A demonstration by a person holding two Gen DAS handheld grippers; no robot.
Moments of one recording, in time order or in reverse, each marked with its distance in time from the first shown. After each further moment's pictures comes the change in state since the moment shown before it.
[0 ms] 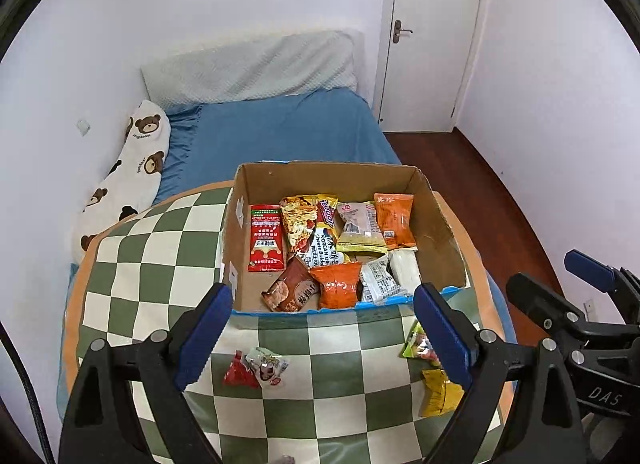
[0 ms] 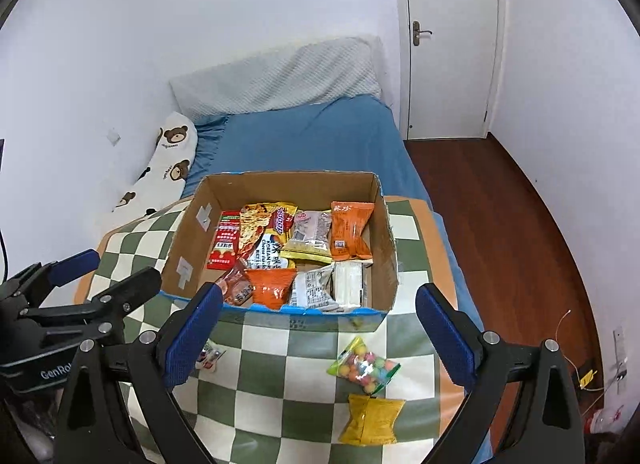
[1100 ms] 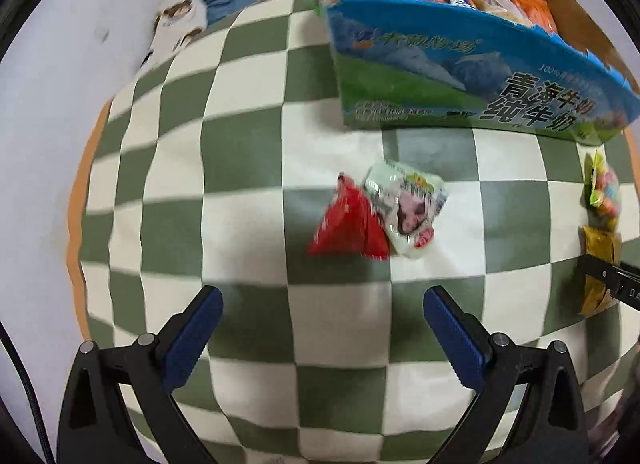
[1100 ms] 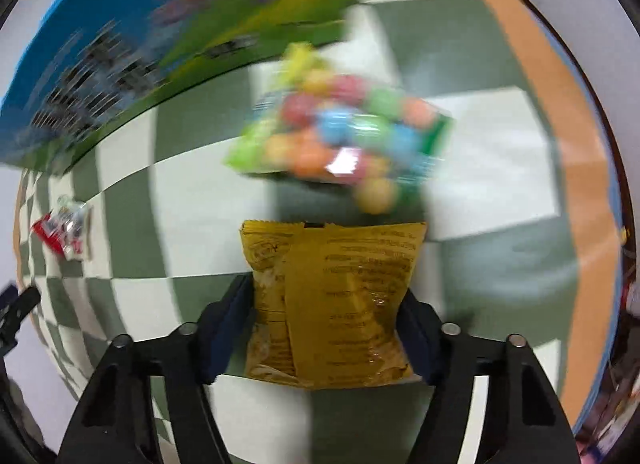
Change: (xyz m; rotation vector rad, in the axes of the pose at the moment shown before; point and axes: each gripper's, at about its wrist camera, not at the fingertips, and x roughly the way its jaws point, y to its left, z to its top) left arm 0.153 0.092 -0.151 0.069 0.454 0.252; right arm 0.214 -0.062 -0.205 0.215 0.578 0.021
